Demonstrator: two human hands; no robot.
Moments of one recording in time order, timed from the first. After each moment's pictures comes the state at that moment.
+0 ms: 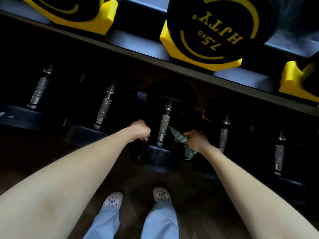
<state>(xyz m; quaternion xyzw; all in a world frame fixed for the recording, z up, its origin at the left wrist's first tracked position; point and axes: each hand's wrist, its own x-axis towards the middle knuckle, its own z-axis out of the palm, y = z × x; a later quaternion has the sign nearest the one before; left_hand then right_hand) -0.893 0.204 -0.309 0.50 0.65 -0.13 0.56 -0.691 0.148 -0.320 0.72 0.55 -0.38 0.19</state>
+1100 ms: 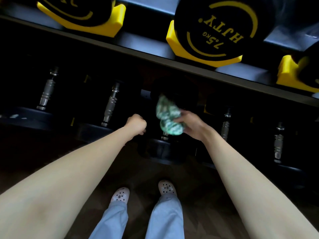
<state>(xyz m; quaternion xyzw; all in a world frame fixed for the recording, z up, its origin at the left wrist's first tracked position) -0.919 0.200 -0.301 0.45 0.70 -0.02 0.56 -0.742 0.172 -0.261 0.62 0.23 -0.70 -0.26</state>
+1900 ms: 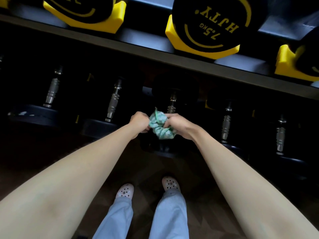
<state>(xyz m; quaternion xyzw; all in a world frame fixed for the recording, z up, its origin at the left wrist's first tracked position) -0.914 0.184 -0.284 0.42 0.71 0.05 0.57 -0.777 0.154 -0.258 0.65 0.34 -0.67 -0.10</state>
